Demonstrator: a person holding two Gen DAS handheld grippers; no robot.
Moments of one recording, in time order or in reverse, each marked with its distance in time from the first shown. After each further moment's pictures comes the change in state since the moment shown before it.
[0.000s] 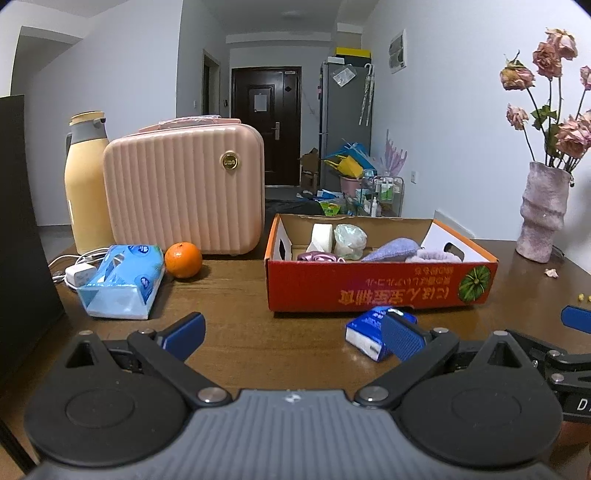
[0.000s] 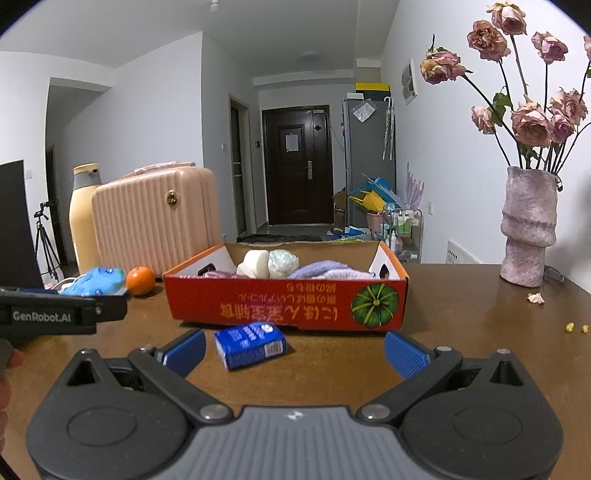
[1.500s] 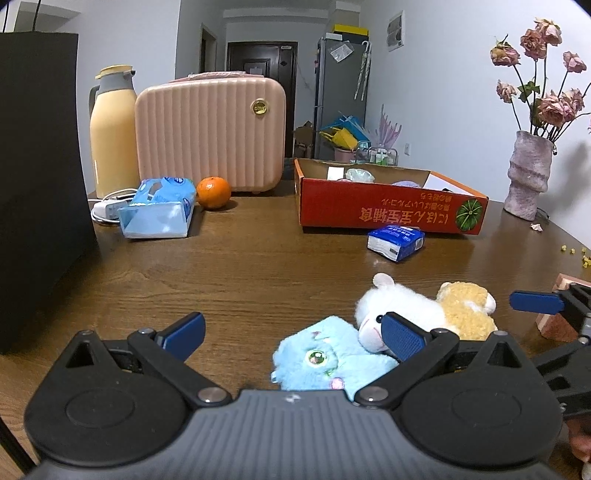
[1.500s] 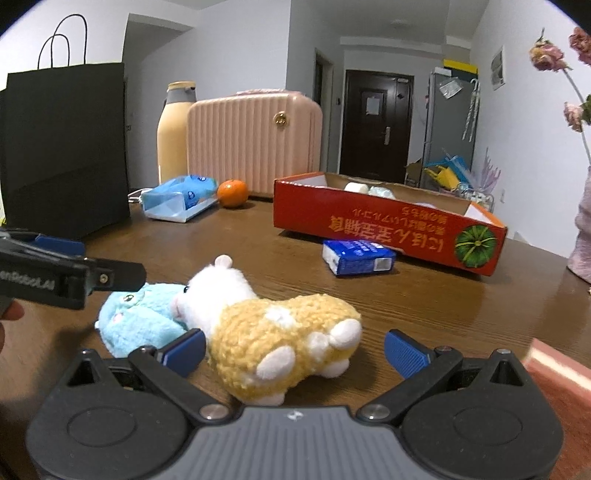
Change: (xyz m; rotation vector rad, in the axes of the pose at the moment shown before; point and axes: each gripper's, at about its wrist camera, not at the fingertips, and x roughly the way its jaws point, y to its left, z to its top) left arm -0.056 0.058 -0.073 -0.017 0.095 -0.041; right arm -0.015 0.070 -0.059 -0.192 0.159 0.197
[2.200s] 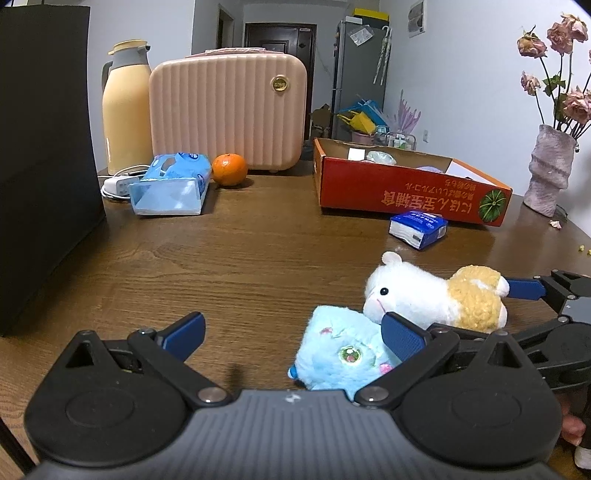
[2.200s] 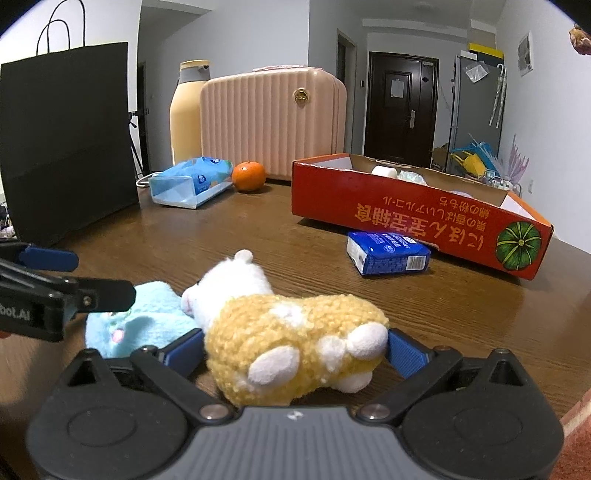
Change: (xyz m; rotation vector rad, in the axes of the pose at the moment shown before) left arm 0.017 0.007 -0.001 -0.037 0.062 0.047; right arm 0.040 -0.005 0.014 -0.017 0.057 0.078
